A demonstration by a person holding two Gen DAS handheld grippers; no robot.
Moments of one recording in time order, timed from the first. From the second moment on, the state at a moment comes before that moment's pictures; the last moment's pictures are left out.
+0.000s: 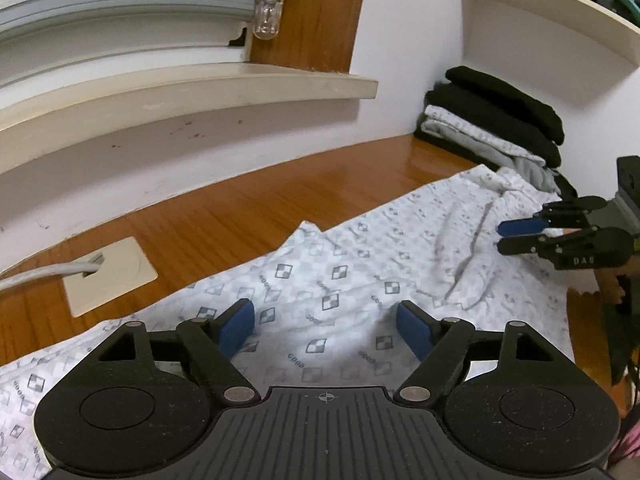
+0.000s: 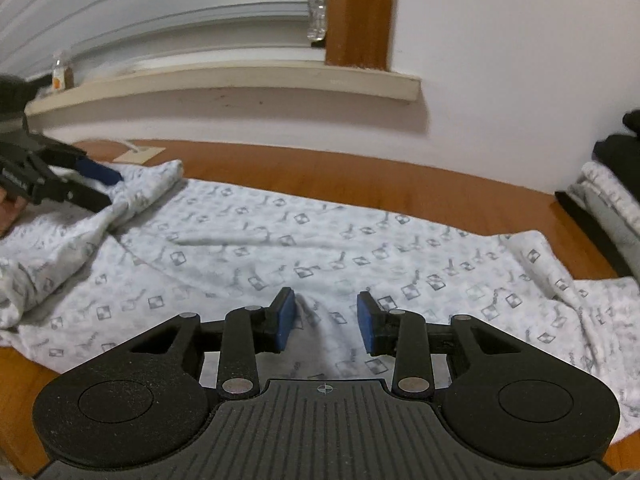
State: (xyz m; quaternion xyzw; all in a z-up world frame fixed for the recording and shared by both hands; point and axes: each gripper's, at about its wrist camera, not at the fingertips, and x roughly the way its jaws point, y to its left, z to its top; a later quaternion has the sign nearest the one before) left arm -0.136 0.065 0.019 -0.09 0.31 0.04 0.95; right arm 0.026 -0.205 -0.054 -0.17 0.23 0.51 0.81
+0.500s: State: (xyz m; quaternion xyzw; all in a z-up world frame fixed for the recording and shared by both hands) left arm -0.124 0.068 0.016 -0.09 0.32 0.02 0.94; right arm -0.019 -0.223 -0.051 -0.13 0.22 0.48 0.84
